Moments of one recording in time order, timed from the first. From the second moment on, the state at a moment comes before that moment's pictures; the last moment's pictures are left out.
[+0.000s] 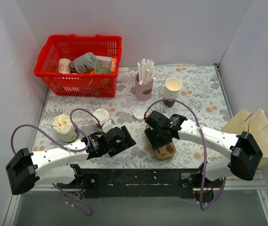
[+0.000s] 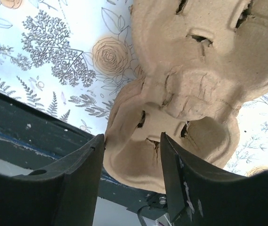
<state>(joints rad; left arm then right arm) -1.05 1.10 0.63 -0.42 -0.26 -1.36 0.98 1.36 1.00 -0.89 0.02 0.43</state>
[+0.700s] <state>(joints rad) -1.05 1.15 0.61 -0.27 -0.16 -1.26 0.97 1.39 1.00 -0.86 0.02 0.54</state>
